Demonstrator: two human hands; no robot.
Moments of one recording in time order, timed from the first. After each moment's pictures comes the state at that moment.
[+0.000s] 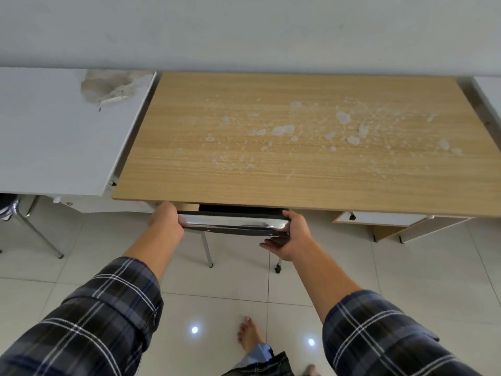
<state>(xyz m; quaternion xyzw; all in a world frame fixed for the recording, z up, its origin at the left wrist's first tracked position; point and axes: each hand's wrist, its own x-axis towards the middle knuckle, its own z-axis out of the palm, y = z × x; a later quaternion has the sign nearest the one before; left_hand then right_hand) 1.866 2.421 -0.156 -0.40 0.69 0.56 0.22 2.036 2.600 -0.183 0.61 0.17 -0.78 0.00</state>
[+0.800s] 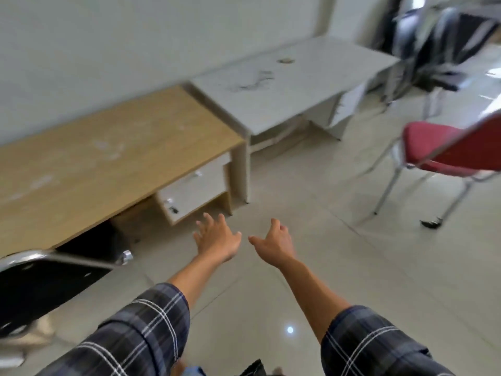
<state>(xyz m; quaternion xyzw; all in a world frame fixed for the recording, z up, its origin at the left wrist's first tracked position) 2.405 2.660 -0.150 0.49 0.83 0.00 0.27 2.543 2.671 -0.160 0.69 0.60 -0.41 -0.09</state>
